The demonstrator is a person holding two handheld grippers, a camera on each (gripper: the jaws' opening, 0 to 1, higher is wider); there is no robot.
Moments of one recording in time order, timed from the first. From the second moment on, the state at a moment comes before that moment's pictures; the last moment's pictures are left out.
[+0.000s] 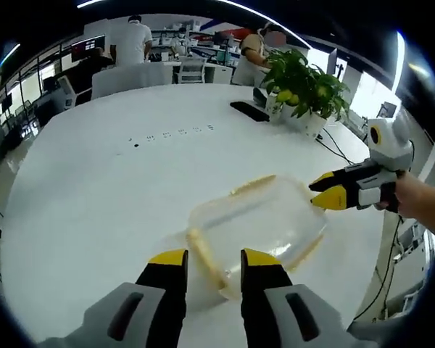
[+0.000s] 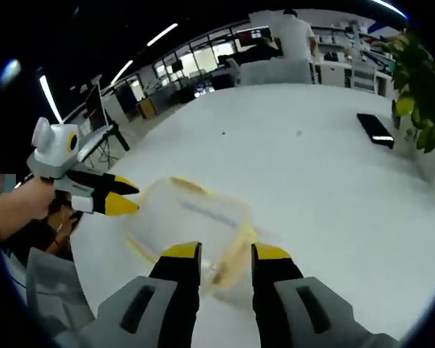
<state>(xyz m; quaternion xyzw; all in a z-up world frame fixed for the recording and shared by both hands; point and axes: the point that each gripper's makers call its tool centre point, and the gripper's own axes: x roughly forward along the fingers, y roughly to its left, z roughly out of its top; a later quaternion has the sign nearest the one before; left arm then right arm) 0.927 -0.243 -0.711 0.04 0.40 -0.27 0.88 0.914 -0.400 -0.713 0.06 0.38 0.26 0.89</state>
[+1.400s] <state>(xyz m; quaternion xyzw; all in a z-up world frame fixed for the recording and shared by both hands) 0.923 -0.243 -0.714 -0.07 0.37 -0.19 0.91 0.909 -0.397 -0.719 0.16 0.37 0.18 0.90</state>
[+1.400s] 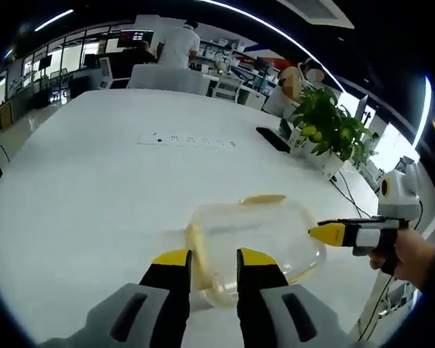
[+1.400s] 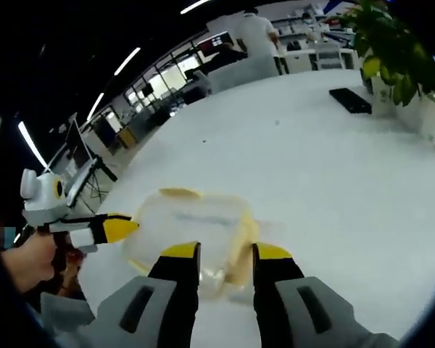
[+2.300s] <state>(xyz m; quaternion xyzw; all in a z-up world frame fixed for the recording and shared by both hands) 0.927 -0.243 -0.718 -0.09 0.38 -0.15 0.91 0.918 -0.395 -0.718 0.18 0.40 0.15 0.89</state>
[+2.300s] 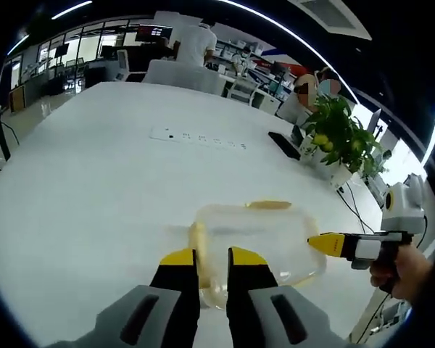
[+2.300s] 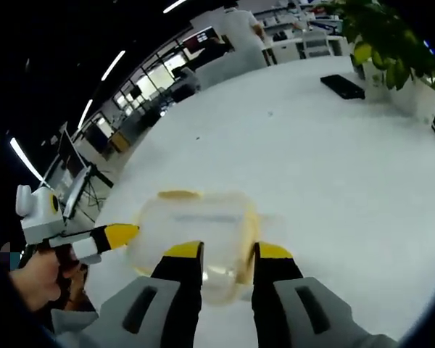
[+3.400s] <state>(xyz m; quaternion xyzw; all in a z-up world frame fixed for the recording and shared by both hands) 0.927 -0.239 -0.721 -0.14 0.41 -0.16 0.89 0.908 -0.388 -0.720 0.17 0.39 0.17 0.89</state>
